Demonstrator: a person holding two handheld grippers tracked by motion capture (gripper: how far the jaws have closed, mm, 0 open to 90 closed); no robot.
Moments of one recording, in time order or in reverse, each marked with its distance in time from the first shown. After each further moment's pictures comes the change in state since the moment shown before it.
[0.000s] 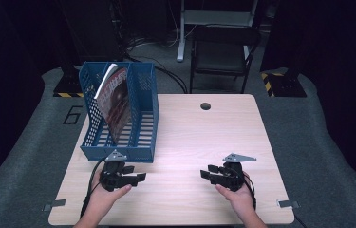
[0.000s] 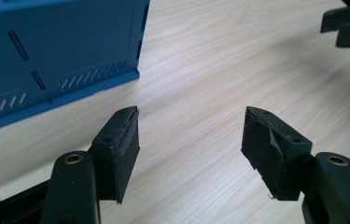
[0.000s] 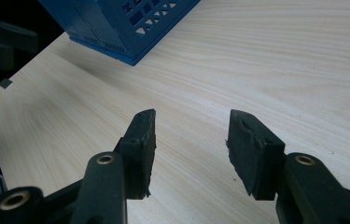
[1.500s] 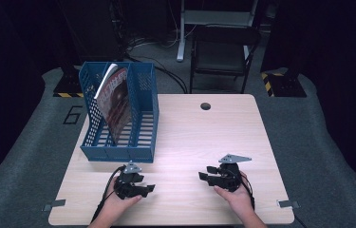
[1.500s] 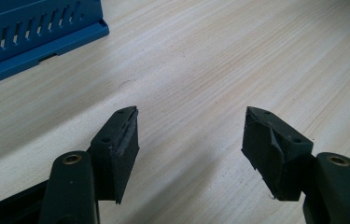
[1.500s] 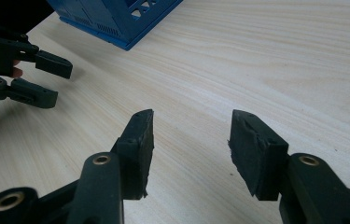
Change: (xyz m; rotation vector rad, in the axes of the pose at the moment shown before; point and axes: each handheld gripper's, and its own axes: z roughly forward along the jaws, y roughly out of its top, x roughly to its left) left arm -0.002 -0.032 0.055 0.089 0.002 0.146; right arm 0.001 -0.002 0.009 0.047 -0.021 -0.053
